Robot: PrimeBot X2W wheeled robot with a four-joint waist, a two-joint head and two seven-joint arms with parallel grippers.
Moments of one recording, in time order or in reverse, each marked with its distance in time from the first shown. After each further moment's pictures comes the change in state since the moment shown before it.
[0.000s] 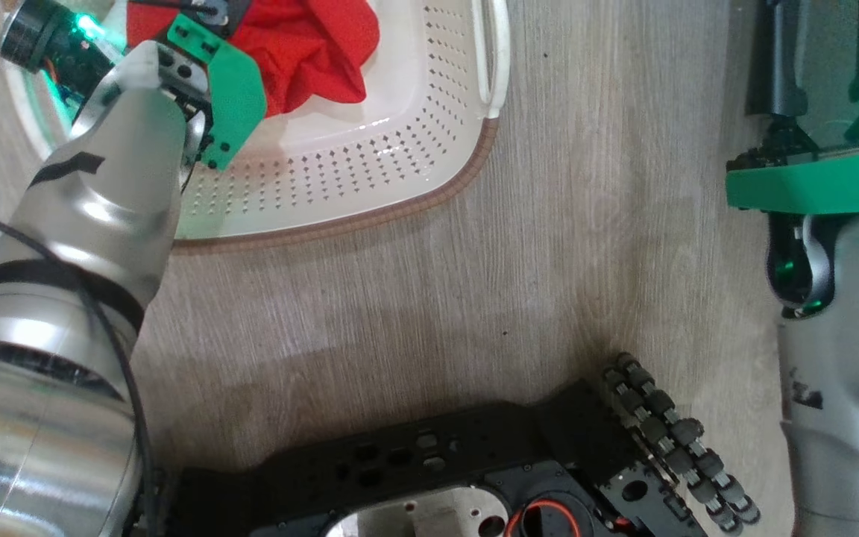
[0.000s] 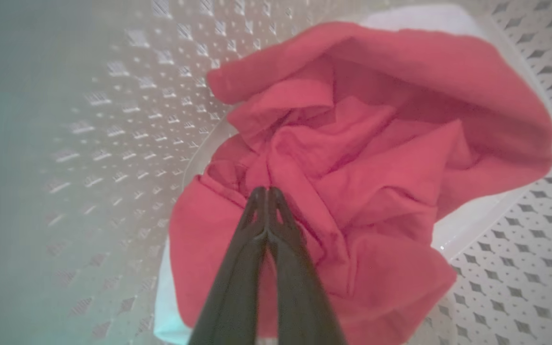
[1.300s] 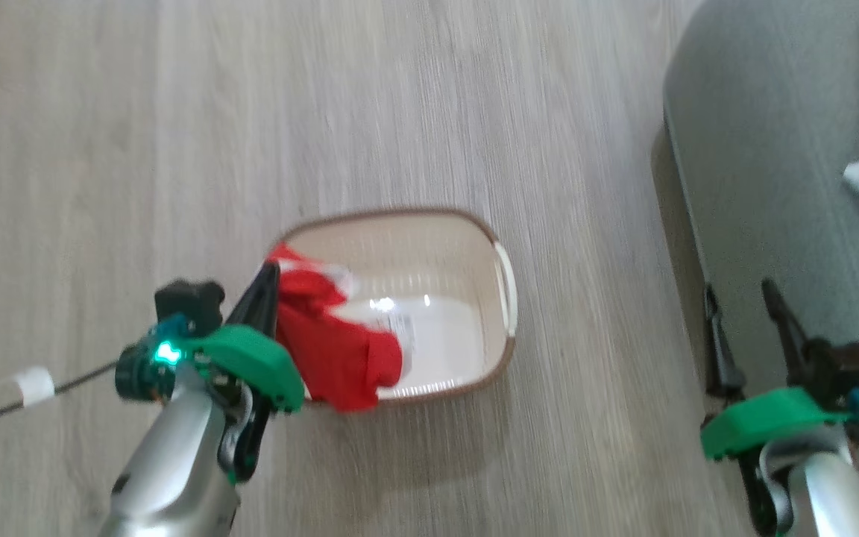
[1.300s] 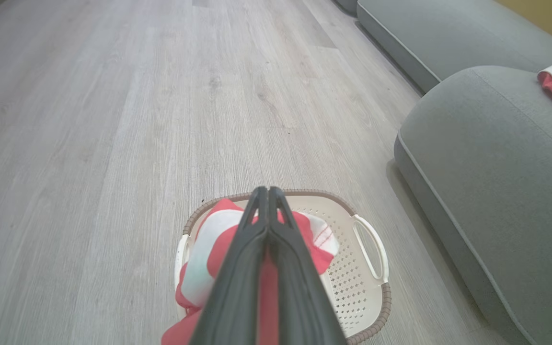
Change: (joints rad) left arm 0.804 0.011 0.294 -0.638 -0.416 -0.046 -0.223; right arm 0.451 0.005 -0.058 0.176 -0.071 0.000 0.000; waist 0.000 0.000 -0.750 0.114
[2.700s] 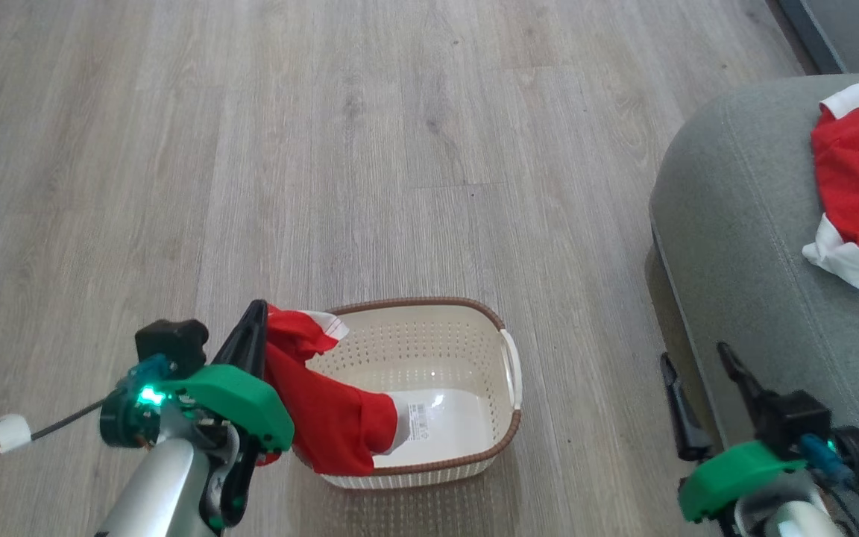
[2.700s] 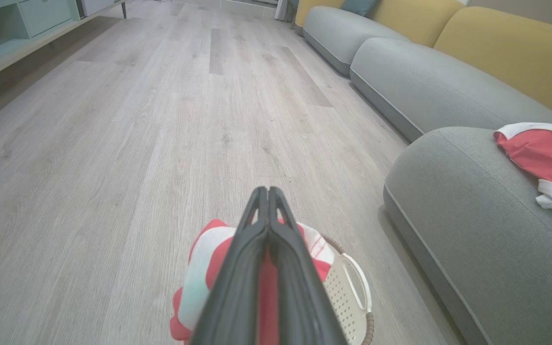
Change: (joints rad) left arm 0.211 0.066 0.006 -0.281 -0.056 0.088 0.115; right arm 0.116 -0.038 0.103 0.048 -0.018 0.000 0.000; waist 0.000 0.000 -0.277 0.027
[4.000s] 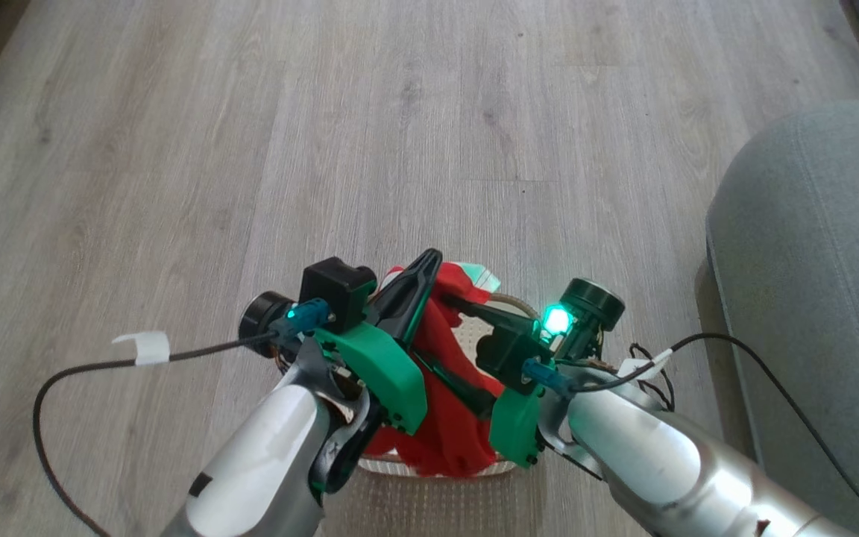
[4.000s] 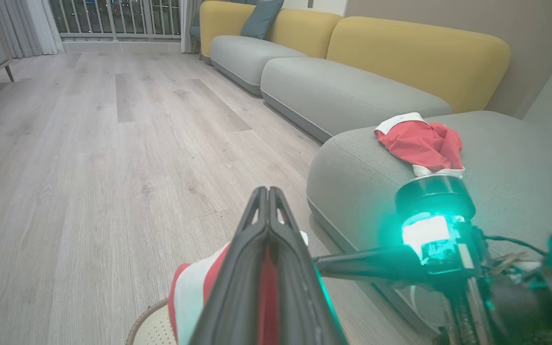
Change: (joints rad) left arm -0.145 -0.075 -0.268 -0.157 0.054 -0.064 0.104; right arm -0.592 -0.041 0.890 0.326 0.071 0.000 0.000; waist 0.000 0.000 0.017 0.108
